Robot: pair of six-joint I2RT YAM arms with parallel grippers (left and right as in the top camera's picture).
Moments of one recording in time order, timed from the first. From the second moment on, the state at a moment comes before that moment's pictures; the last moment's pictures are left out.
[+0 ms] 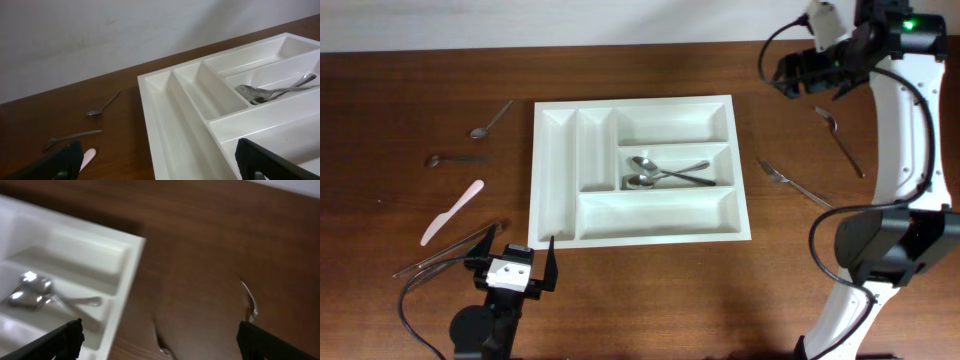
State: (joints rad) left arm -0.02 0.01 0.07 -0.20 0.12 0.23; right arm -0.14 2.11 2.30 -1.25 -0.28 -0.26
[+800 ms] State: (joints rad) left arm -0.02 0.01 0.07 -0.20 0.12 0.23; right arm -0.26 2.28 2.30 -1.22 -0.13 -0.02
